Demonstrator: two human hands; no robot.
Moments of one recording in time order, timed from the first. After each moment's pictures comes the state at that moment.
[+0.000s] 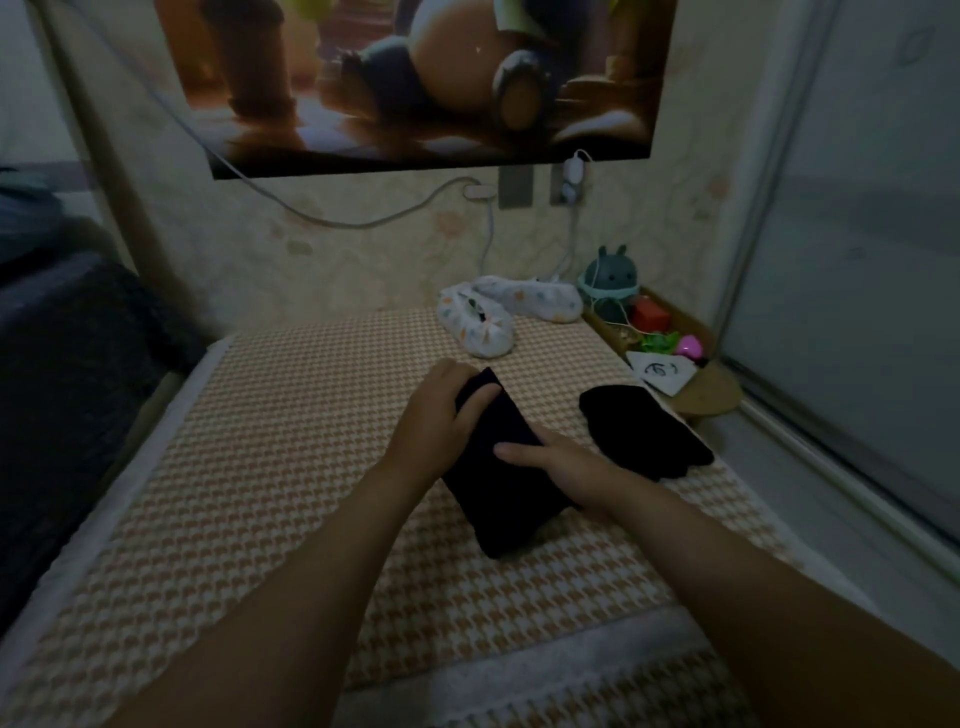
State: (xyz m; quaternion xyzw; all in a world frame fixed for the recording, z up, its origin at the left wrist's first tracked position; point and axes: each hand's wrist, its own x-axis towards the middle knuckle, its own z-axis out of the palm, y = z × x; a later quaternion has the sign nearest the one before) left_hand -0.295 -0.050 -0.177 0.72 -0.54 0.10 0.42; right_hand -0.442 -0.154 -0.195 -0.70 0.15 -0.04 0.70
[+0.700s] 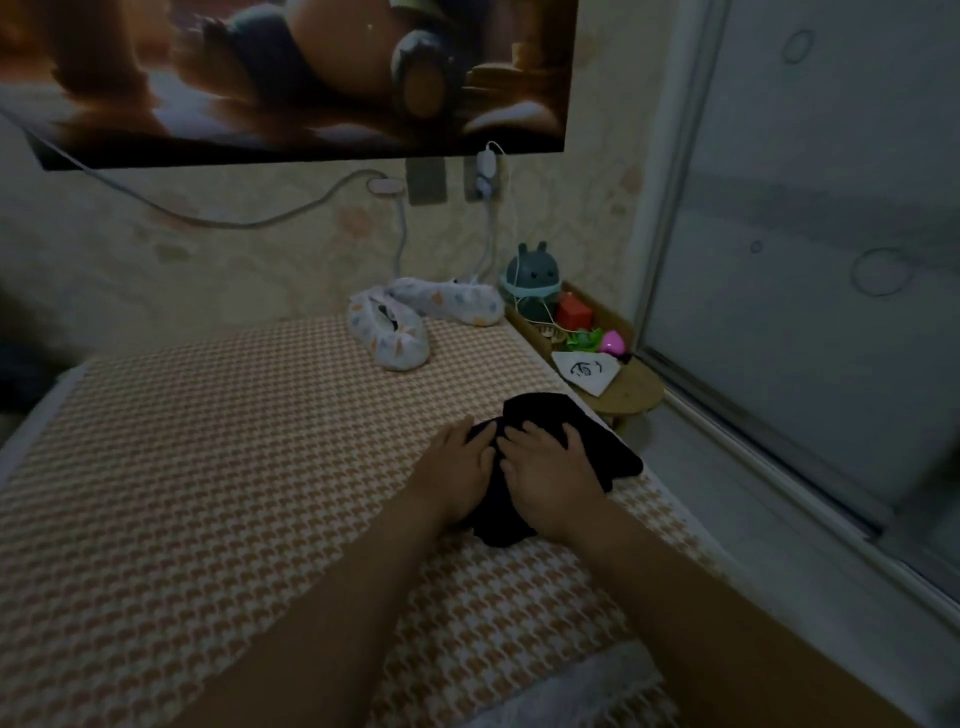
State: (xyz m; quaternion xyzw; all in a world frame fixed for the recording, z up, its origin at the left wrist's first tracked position) left_hand -0.327 -0.175 -0.254 0.80 -0.58 -0.10 0.13; right_hand -0.471 -0.237 -0.232 -0.95 0.31 -0.05 0.00
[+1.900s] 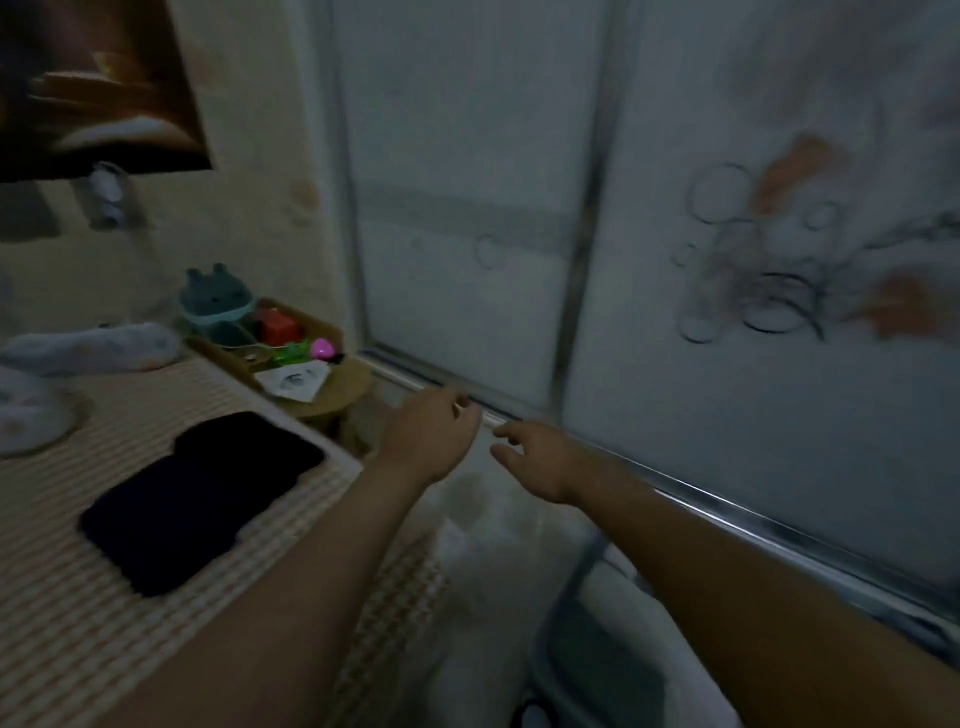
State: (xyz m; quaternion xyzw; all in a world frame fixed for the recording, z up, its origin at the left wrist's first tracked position) left_hand -0.642 -0.246 -0.159 0.64 -0.70 -0.10 0.29; right_hand -0.817 -0.257 -0.186 -0.79 0.57 -0.12 0.19
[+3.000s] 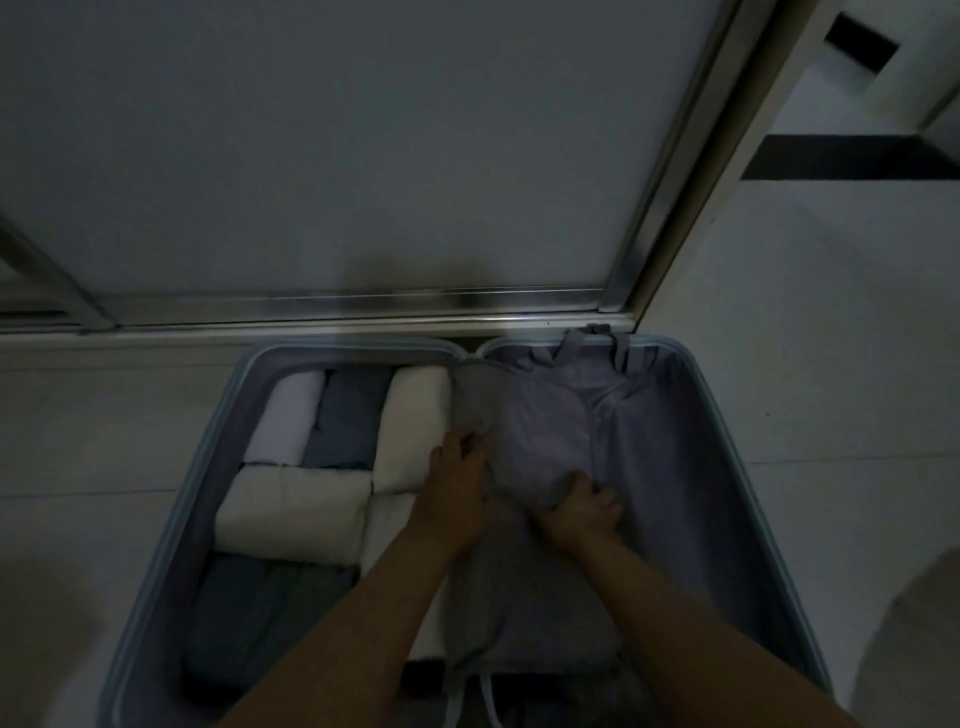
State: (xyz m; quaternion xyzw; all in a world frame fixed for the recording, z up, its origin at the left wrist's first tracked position) left_hand -1.129 -0.223 -0.571 0.33 -0.88 -0.33 0.11; right_hand -1.265 -0.113 -0.598 -0.15 0.93 -0.12 0.33
